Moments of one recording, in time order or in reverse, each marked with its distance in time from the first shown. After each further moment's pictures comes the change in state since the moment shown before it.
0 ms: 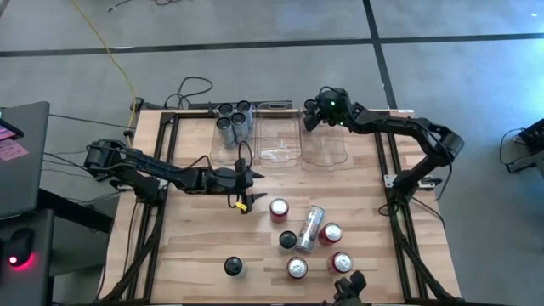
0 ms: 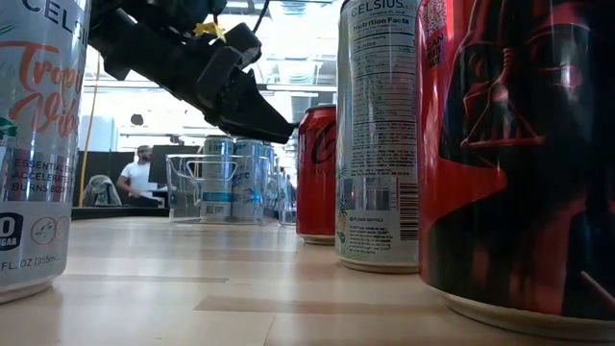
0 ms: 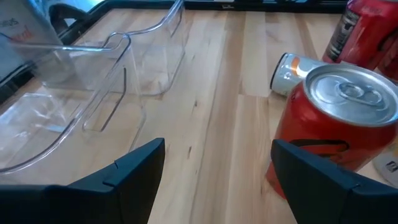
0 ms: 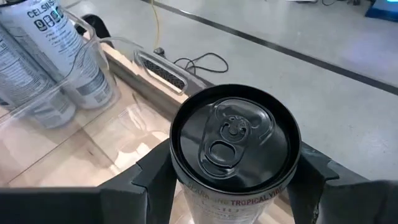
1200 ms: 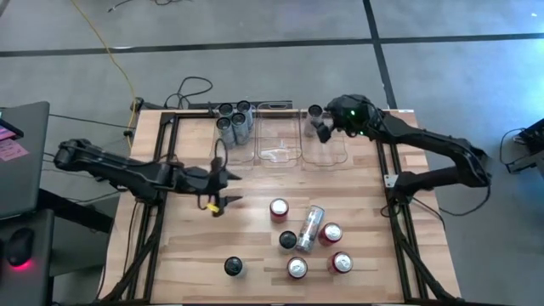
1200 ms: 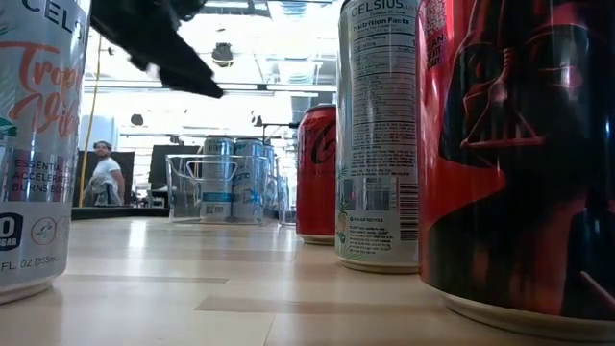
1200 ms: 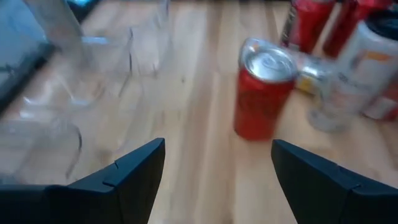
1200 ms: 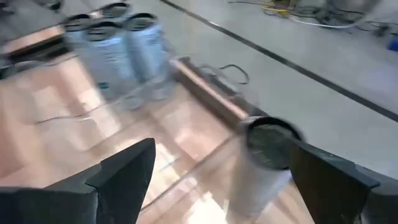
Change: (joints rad) left arm -0.113 -0.462 0.000 -0.558 -0.027 -0.068; right arm 0.190 -0.399 -0.003 -0.354 0.043 -0.022
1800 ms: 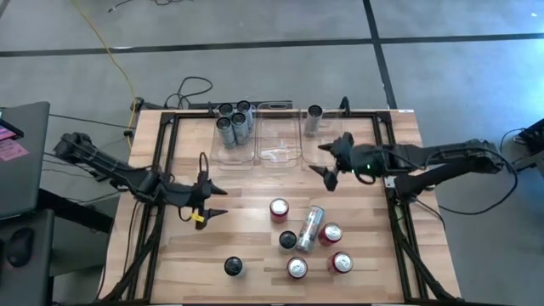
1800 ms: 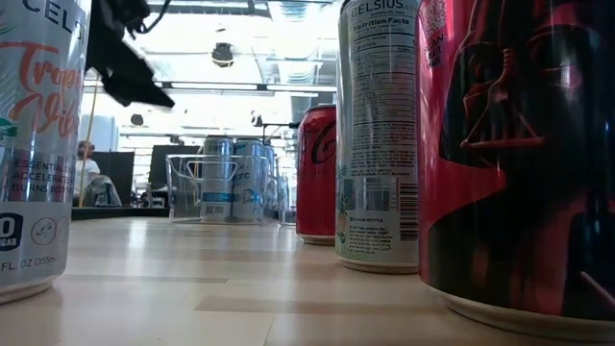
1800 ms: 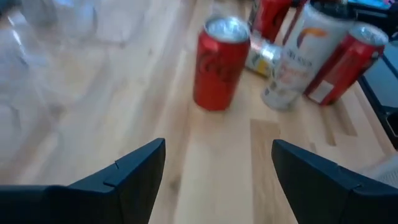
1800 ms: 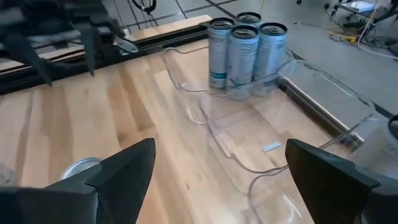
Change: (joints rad) left arm -0.226 -0.154 -0.178 0.029 -0.097 -0.253; right arm 0.632 -0.134 0.000 -0.127 0.359 0.193
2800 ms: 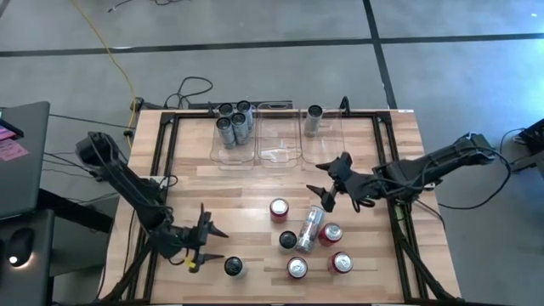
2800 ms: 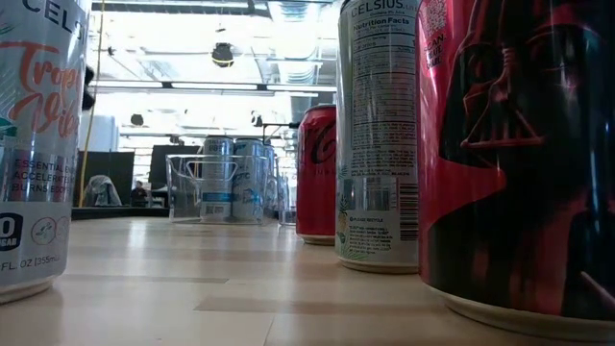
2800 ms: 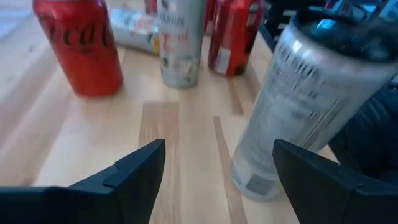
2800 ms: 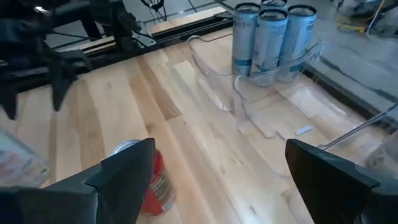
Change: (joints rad) left arm -0.466 0.464 -0.030 0.511 -0.266 -0.109; right arm 0.243 0.085 0.000 -0.004 0.184 0.195
